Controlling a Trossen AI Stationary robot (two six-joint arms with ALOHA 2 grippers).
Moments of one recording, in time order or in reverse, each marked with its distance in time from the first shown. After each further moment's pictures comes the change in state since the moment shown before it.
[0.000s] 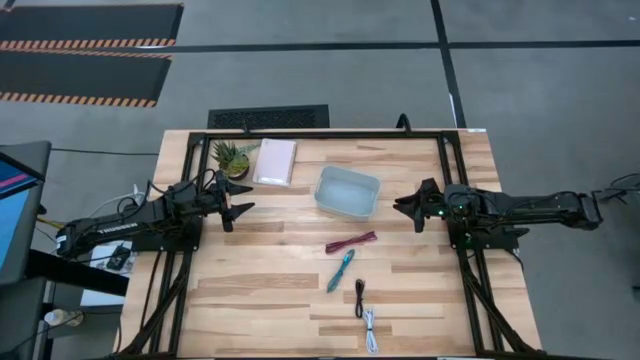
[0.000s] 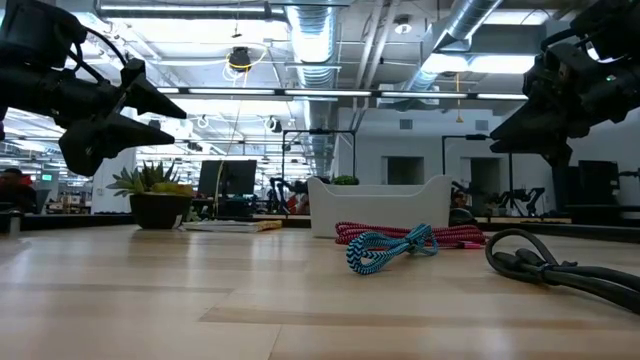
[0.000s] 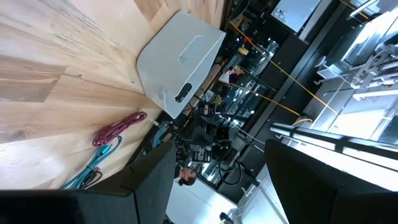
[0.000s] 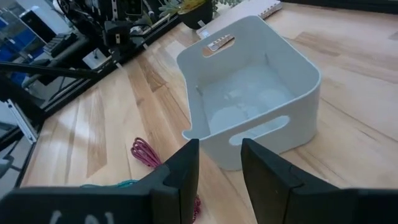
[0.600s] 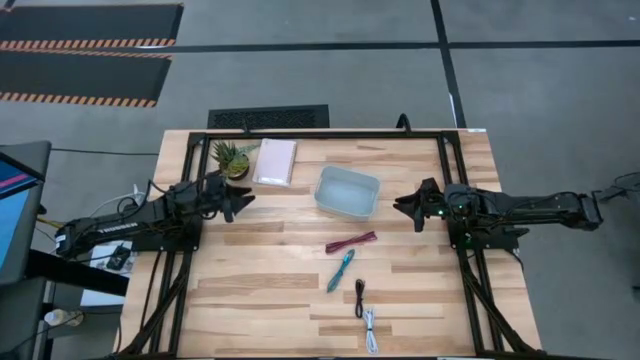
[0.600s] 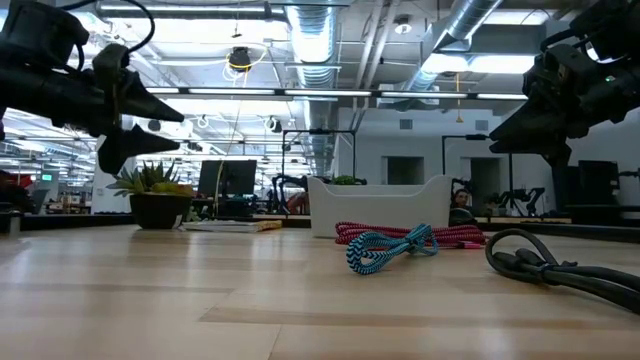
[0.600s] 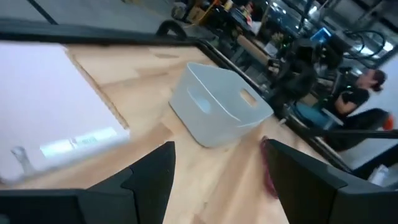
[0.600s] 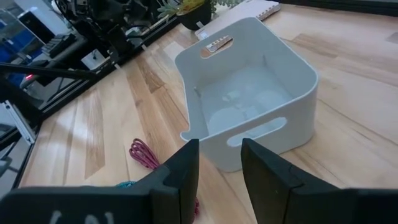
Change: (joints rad) left arm 0.000 0.015 0.000 -0.001 -0.085 1.542; right arm -0.005 0.000 0.000 0.001 0.000 -0.003
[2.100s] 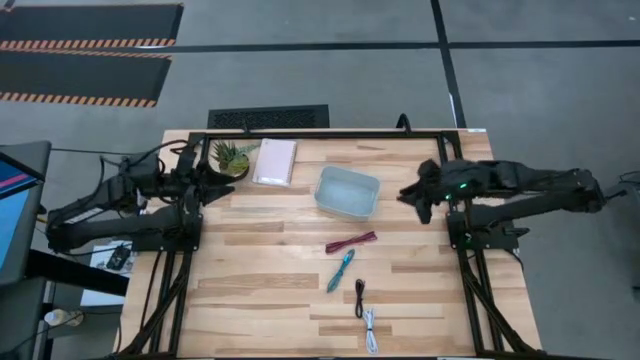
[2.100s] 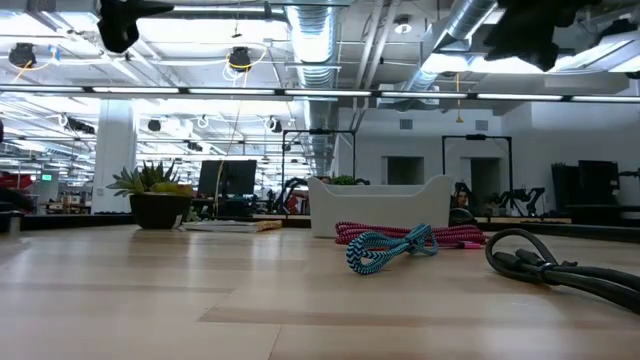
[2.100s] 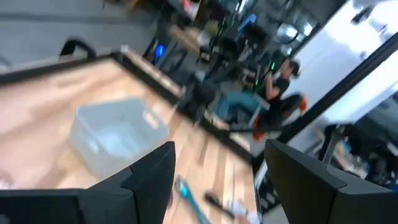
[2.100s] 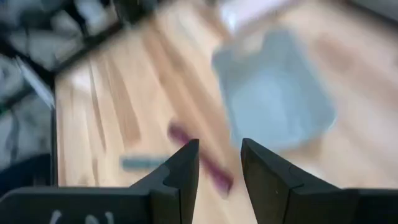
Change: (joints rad) left arm -0.001 0.204 0.683 -0.436 0.288 -0.026; right arm 0.104 0.413 0.728 -0.612 -0.042 0.019
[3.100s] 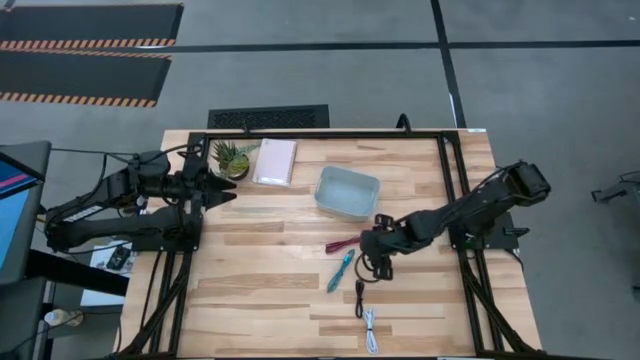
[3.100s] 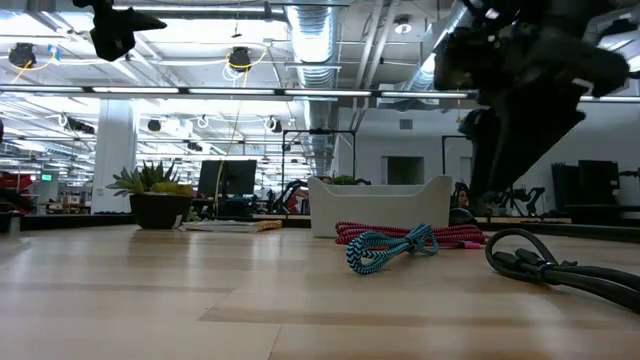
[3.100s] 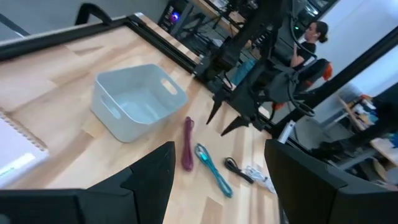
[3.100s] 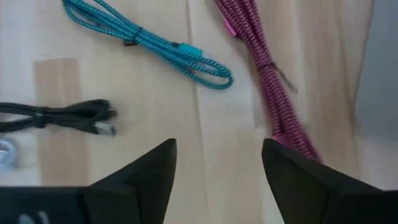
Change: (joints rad) left arm 0.000 0.030 0.027 -0.138 0.001 0.077; right arm 0.278 0.747 0.014 0.242 0.011 -0.214
